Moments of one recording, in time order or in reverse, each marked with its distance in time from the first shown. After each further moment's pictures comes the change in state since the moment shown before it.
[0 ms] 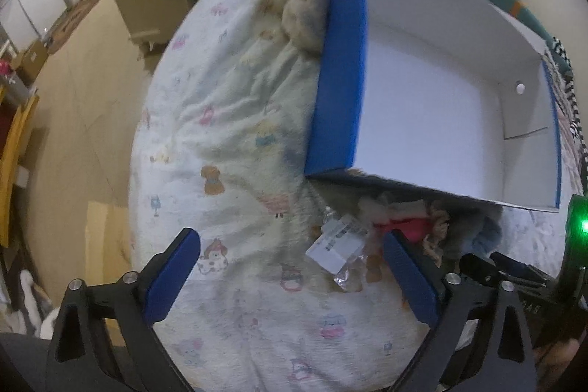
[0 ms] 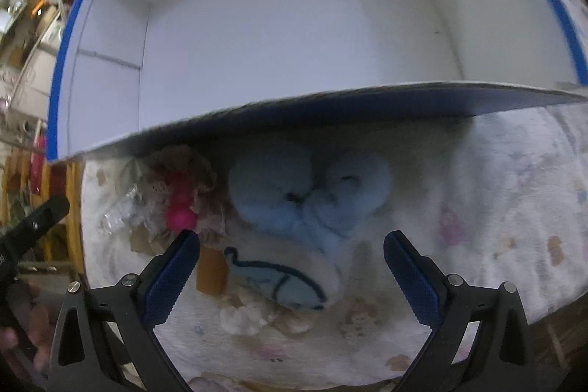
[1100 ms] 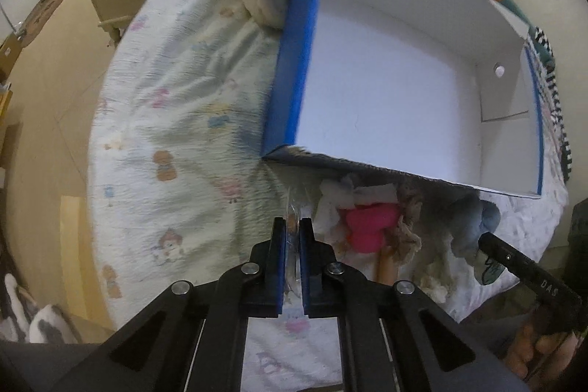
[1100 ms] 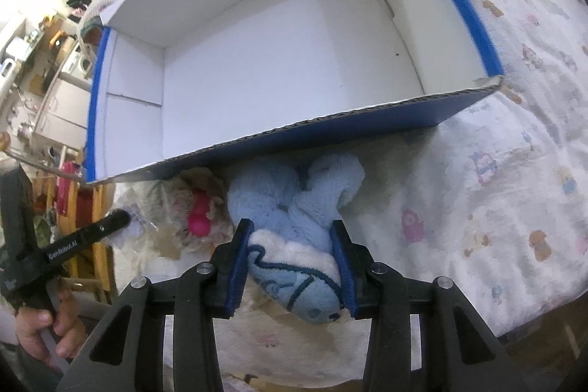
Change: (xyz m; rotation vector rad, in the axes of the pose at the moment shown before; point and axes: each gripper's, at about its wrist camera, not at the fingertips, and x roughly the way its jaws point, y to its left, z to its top) left arm 0.016 -0.028 -0.004 0.021 0.092 -0.108; right arm -0.054 -0.056 -0.016 0.074 -0.106 0.140
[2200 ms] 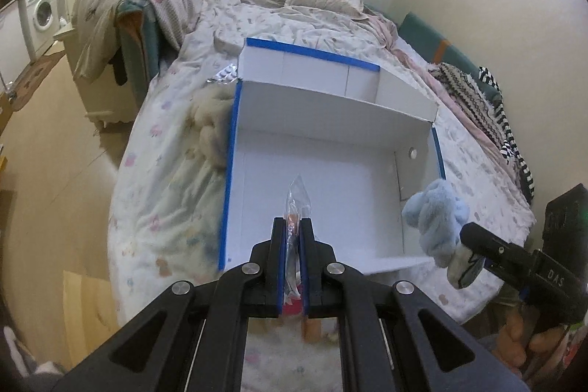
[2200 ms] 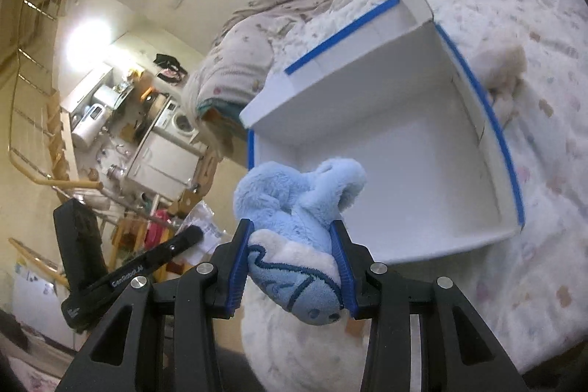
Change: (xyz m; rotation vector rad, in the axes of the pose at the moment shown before) left arm -0.130 -0.037 0.033 0.099 -0.327 -0.103; right arm -0.126 0.039 0.036 -0.020 -0.276 0.364
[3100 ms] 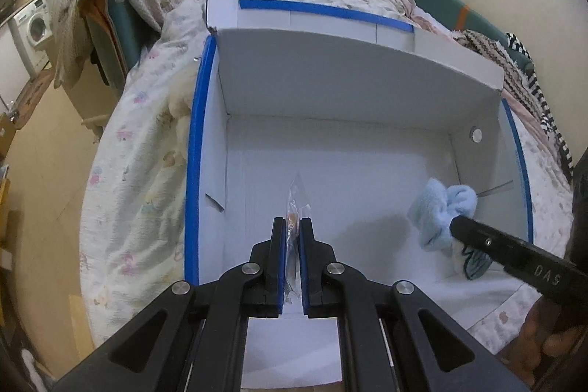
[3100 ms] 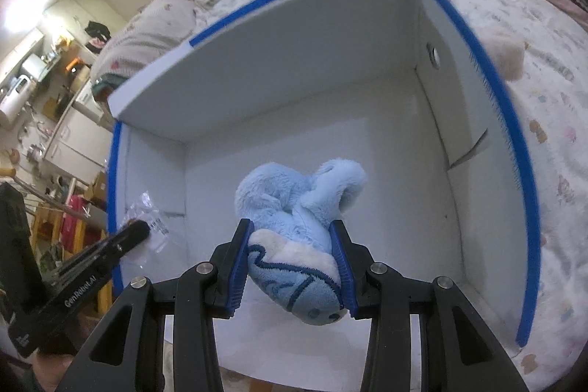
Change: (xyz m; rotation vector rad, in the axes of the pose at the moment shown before) left arm 0.139 0.001 0.022 0.082 0.067 0.101; right arm 0.127 -0.054 0.028 -0.040 0.101 -0.337
